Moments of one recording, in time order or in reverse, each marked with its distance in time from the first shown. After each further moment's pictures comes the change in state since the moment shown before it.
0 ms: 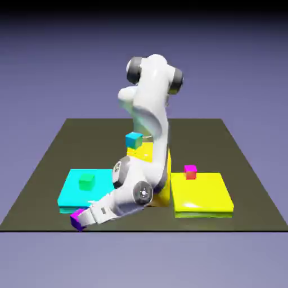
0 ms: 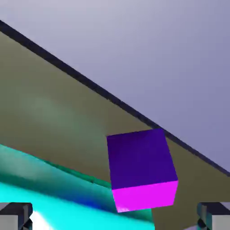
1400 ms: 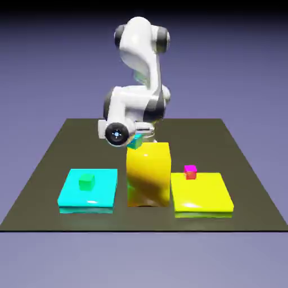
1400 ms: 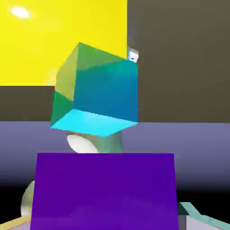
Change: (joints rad) arm -0.219 -0.669 0.308 -0.356 0.367 -0.896 0.554
